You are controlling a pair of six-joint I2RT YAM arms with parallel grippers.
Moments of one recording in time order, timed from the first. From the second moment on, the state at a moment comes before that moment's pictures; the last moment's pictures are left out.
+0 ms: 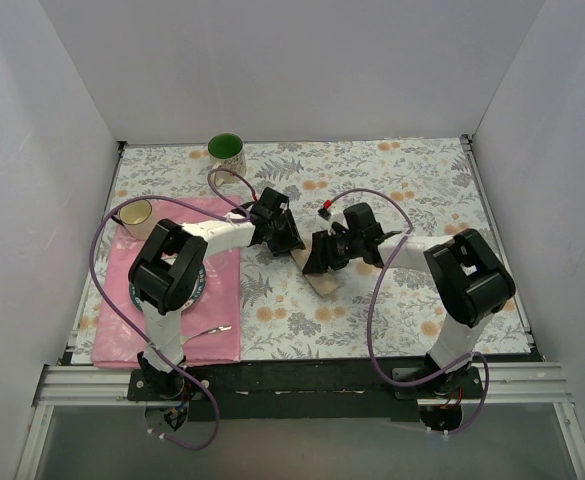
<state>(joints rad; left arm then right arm) -0.60 1.94 1.23 -0.24 0.11 -0.89 0.53 1.78 0.85 0.17 -0.66 0.35</state>
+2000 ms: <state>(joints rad) -0.56 1.93 1.19 -0.16 0.29 -0.92 0.62 1.71 0.87 0.06 -0.35 0.24</state>
